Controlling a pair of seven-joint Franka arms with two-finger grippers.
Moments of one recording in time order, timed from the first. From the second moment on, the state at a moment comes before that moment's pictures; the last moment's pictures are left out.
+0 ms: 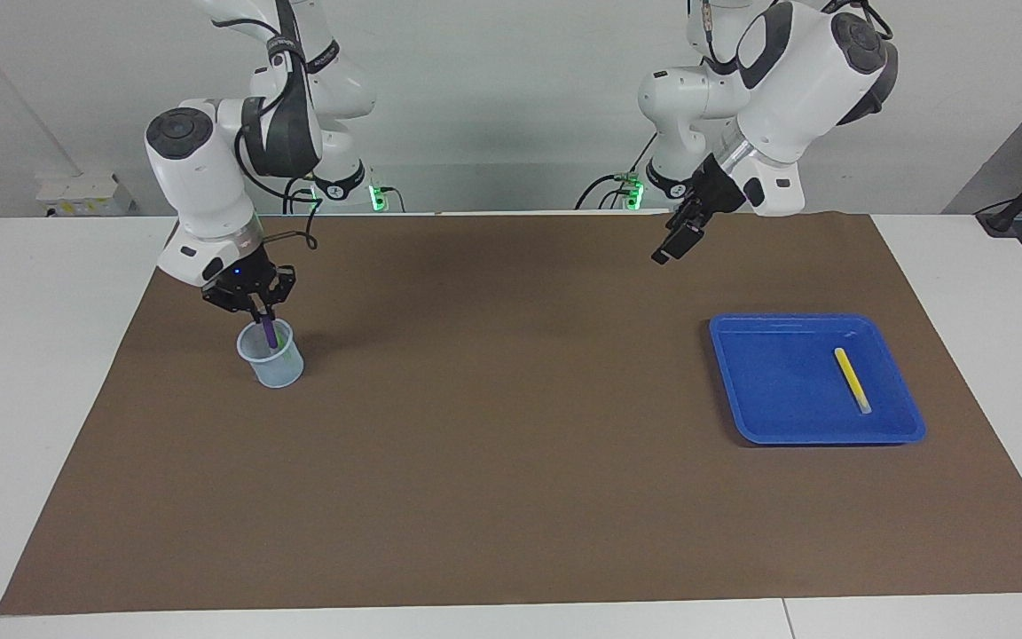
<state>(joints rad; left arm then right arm) 0.01 -0.09 -0.27 -1.83 -0.36 1.71 -1.22 -0.01 -0.08 0.02 -2.10 -0.09 2.04 -0.26</state>
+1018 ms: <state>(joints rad) 0.01 -0.12 -0.27 -1.87 -0.36 1.71 -1.23 -0.01 -0.18 0.00 -1.95 0.12 1.72 -0.31</state>
